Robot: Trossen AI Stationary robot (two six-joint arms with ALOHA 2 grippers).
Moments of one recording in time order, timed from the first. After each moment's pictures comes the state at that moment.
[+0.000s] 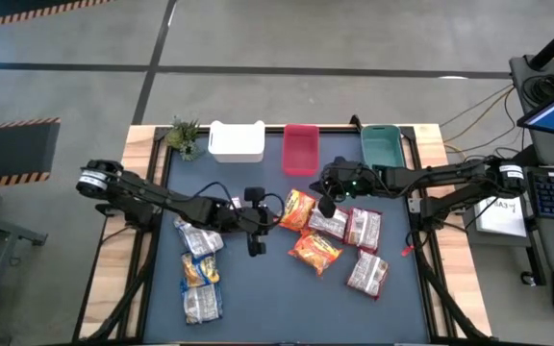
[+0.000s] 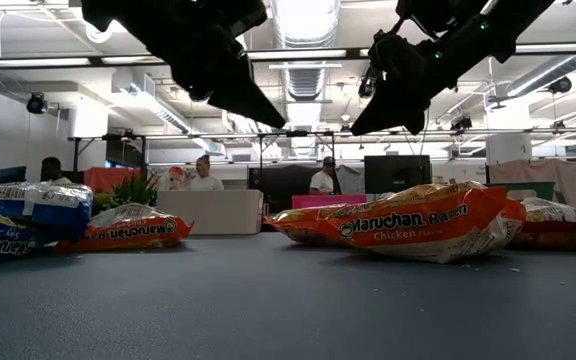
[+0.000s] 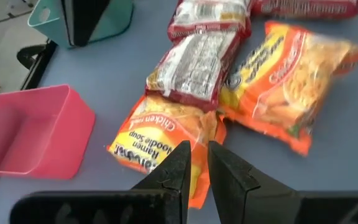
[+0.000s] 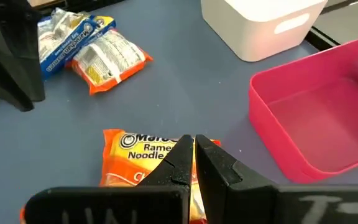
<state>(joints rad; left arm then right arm) -0.20 1.57 0.95 -0.06 -0.40 0.09 -0.13 1.29 0.73 0.01 0.10 0.23</state>
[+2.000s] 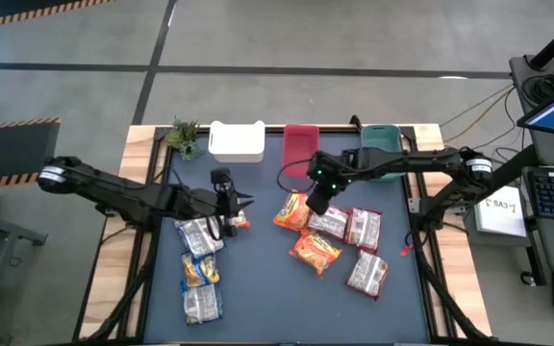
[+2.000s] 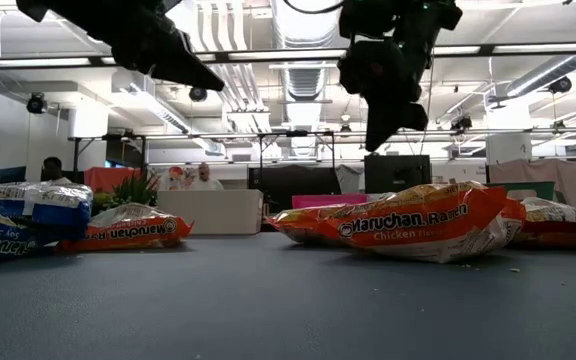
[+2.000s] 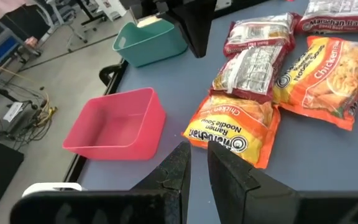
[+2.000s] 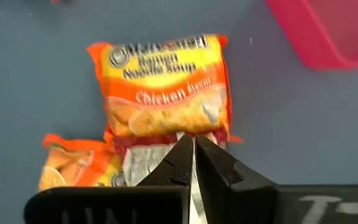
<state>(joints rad) -0.17 1.15 0.71 -0.06 -0.49 0.20 -0.18 1.56 1.21 -0.77 -0.08 0.42</state>
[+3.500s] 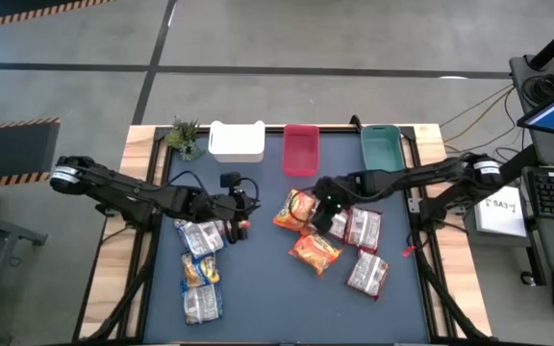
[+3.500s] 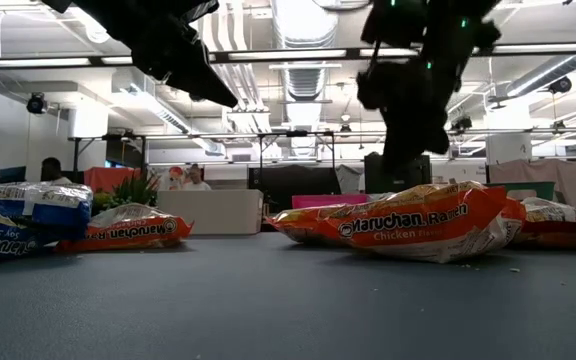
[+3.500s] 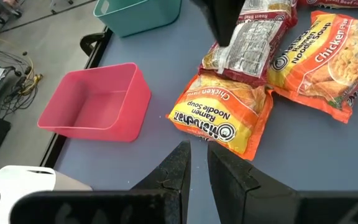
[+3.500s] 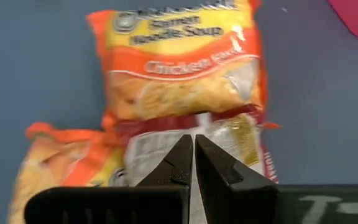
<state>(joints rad) -0.18 1.31 0.85 -0.20 -0.49 0.08 -0.05 1.50 0.93 -0.47 0.00 0.52</state>
